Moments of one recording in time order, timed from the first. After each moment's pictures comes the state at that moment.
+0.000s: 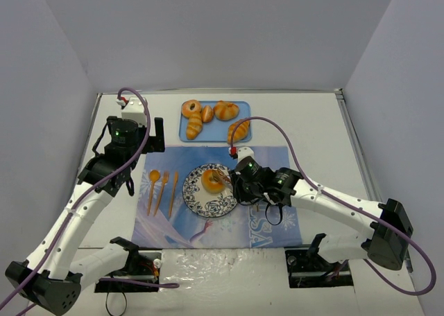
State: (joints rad) left arm -0.40 1.00 1.12 -0.54 -0.35 -0.12; right arm 0.96 1.27 0.93 -0.58 0.16 0.50
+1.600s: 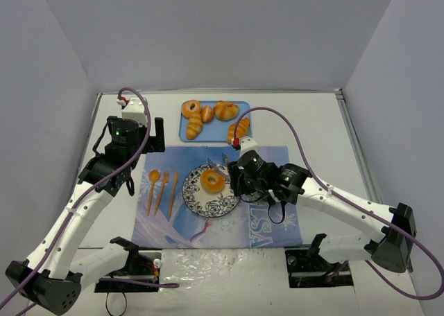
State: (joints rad) left arm -0.40 1.00 1.12 -0.54 -0.35 -0.12; right arm 0.97 1.23 1.03 -0.63 0.24 0.49
